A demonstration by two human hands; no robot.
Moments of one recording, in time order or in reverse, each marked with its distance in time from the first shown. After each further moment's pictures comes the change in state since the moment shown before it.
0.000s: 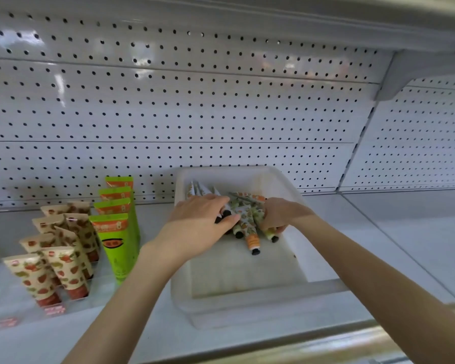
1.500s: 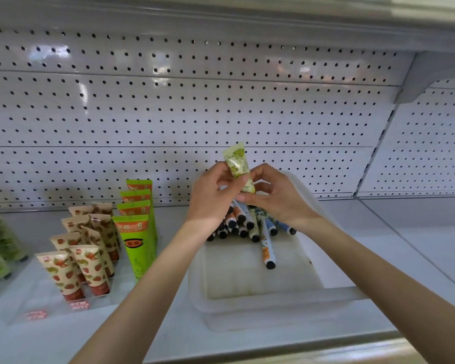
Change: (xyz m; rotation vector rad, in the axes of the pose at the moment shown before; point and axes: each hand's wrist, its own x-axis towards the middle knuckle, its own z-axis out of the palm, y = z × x) left_hand 0.033 -0.004 0.002 -0.947 0.548 0.064; right_hand -0.036 -0.038 0.000 0.787 0.384 -0.710
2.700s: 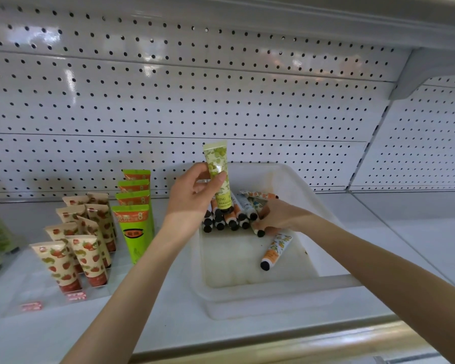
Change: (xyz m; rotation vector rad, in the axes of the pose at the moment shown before) left_hand -0.019 -0.013 -0.028 -0.067 0.036 -0.066; right_hand 0.005 0.055 -0.003 -0.516 -0.310 0.714
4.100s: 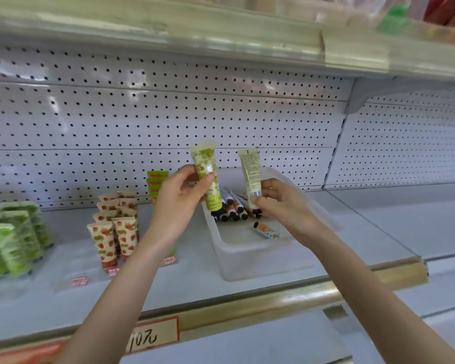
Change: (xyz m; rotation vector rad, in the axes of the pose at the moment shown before) left_hand -0.068 0.055 -0.059 -0.125 -0.059 0.085; right_hand -0.158 -0.046 0.039 0.690 0.401 -0.432
